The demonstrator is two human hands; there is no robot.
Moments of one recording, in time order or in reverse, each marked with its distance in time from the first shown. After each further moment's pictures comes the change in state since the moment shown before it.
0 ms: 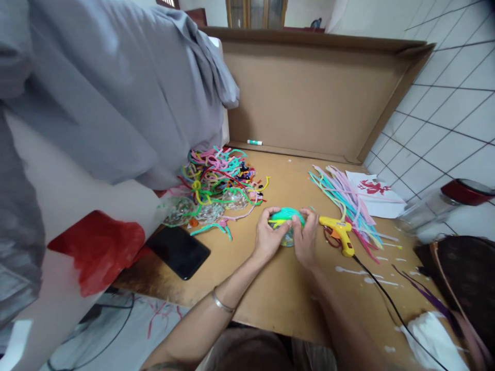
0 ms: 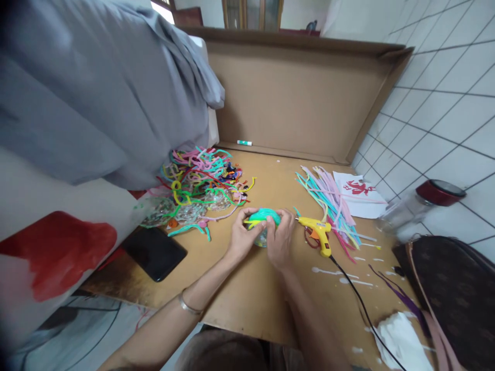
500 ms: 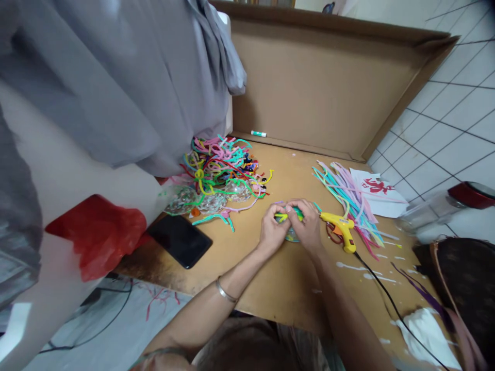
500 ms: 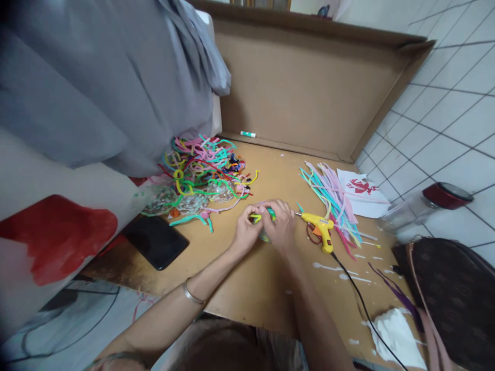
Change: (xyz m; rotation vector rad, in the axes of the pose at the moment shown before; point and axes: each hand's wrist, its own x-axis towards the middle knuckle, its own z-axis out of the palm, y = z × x) left_hand 0.000 -0.001 0.004 -0.112 -0.030 0.019; right_hand 0.025 -0.025 -0.004 -0.038 -0.277 -0.162
